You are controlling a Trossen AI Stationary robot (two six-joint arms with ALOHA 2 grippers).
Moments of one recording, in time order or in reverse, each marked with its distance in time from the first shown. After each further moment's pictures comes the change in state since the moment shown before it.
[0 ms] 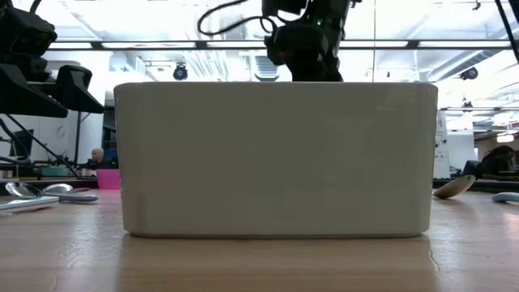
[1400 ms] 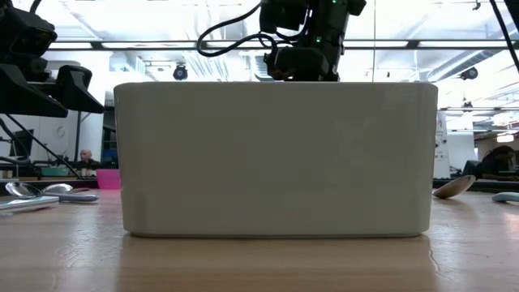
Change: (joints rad) left arm 0.000 0.000 0.000 0.000 0.000 0.000; right arm -0.010 0.027 -0.052 0.046 0.032 -0.008
